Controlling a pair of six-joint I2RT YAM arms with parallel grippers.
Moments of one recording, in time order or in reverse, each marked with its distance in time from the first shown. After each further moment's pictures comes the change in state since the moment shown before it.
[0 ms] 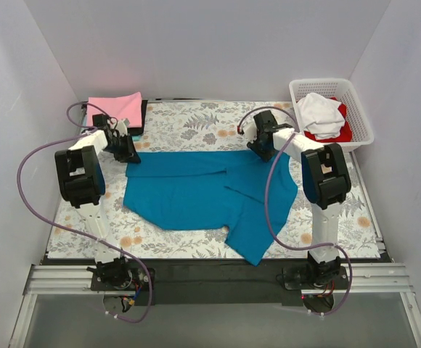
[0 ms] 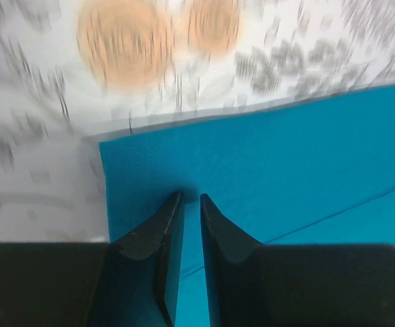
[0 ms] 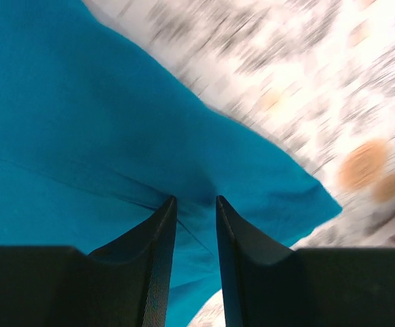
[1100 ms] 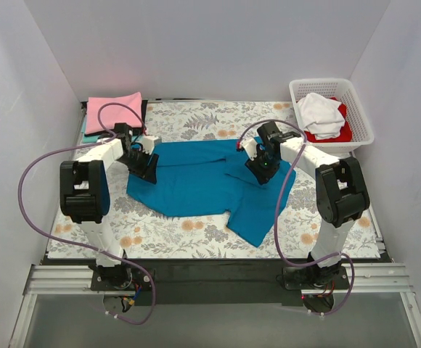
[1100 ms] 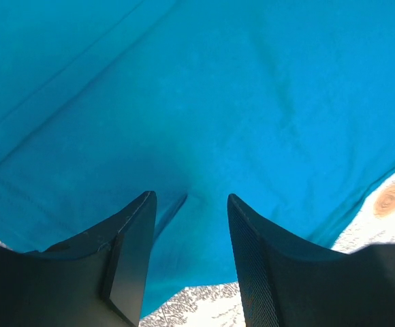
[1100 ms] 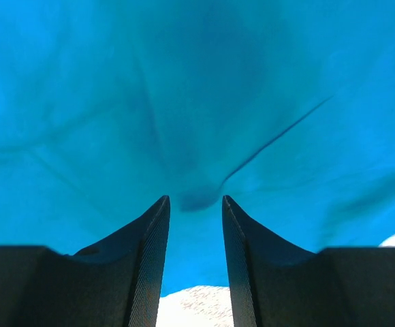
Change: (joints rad) left arm -0.168 -0.218 -0.184 -0.187 0.040 0.463; right arm 0.039 -0.214 -0.160 -0.162 -0.270 -0.006
